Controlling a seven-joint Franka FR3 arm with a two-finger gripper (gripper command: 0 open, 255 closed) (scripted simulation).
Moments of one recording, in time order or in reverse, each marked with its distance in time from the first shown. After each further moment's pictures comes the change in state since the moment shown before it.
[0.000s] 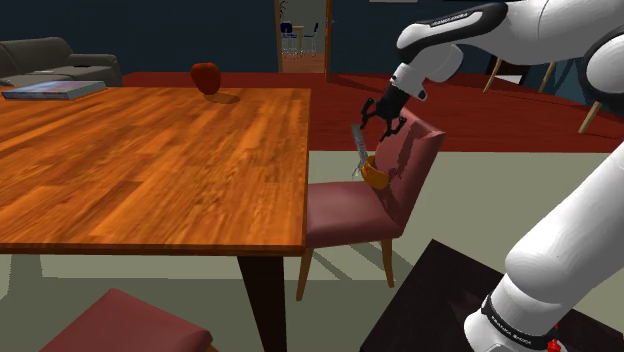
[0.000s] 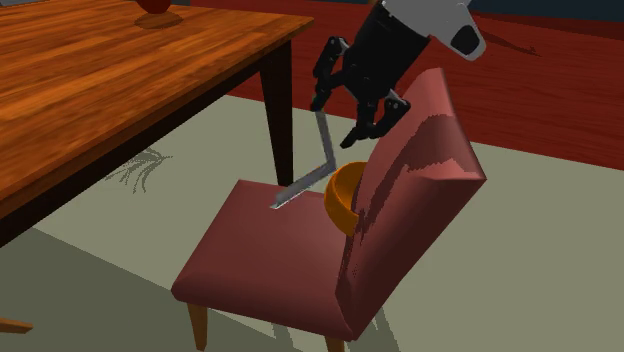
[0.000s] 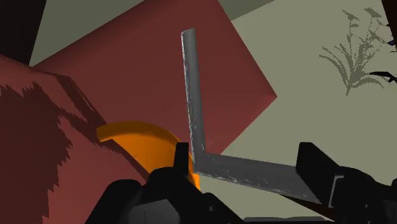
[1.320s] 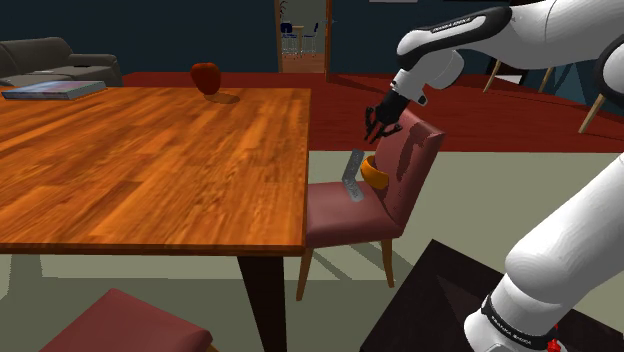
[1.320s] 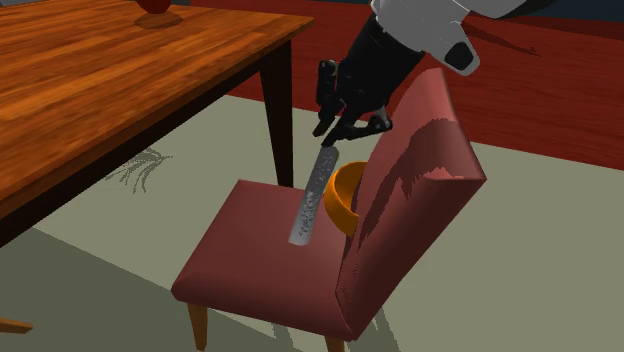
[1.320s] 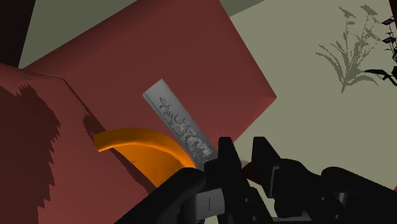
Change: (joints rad) arm 0.003 -0.044 0.018 -0.084 0.011 0.079 -0.011
